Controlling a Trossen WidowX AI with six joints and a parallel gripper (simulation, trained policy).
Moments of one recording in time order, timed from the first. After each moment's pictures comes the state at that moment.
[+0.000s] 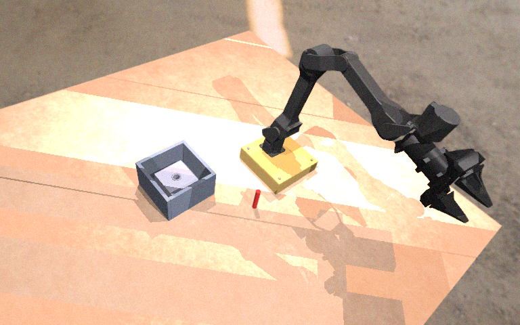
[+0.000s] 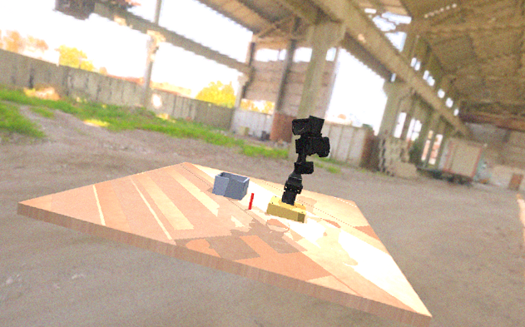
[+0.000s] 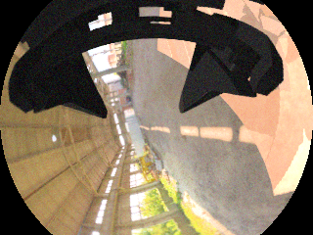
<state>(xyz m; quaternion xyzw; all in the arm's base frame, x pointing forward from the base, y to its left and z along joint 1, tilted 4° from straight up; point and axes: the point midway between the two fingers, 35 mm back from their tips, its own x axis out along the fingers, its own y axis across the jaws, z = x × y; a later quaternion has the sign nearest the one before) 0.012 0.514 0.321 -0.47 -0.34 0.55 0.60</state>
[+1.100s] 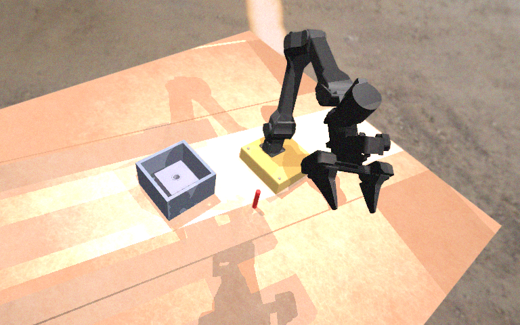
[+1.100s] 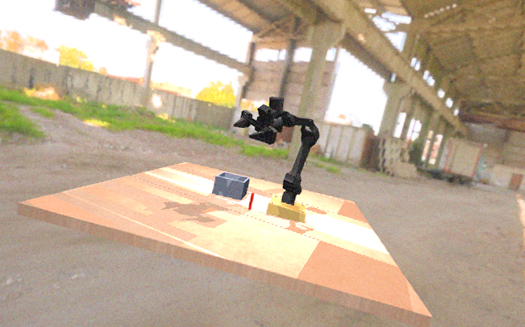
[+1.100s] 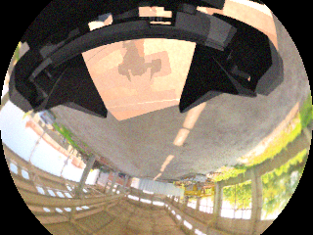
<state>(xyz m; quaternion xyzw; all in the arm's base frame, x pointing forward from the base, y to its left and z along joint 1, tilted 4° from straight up) 0.221 0.370 0.325 -0.20 0.09 0.48 0.85</state>
